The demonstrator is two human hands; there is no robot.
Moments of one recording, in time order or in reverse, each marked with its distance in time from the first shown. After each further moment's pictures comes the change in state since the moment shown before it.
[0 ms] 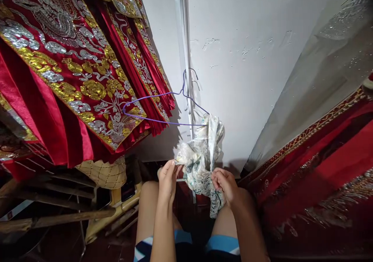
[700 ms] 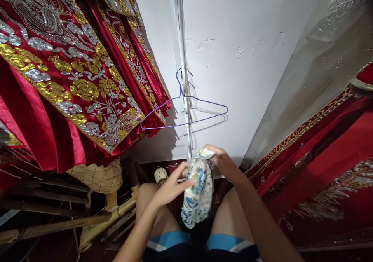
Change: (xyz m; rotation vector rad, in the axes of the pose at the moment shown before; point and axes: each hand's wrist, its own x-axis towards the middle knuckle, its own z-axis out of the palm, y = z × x) left_hand -0.012 0.028 0.011 0.574 -0.657 0.125; right_hand 0.017 -0.080 0.005 -0.133 -0.374 -0.207
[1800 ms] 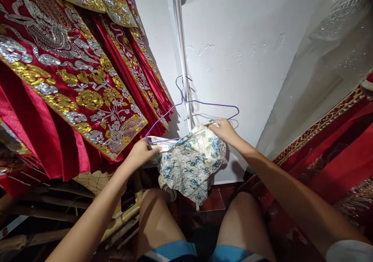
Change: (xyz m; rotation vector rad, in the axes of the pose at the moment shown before) left_hand 0.074 0.045 -0.147 1.028 0.206 -0.176; right_hand 0.110 -0.035 -0.069 -0.610 0.412 -0.149
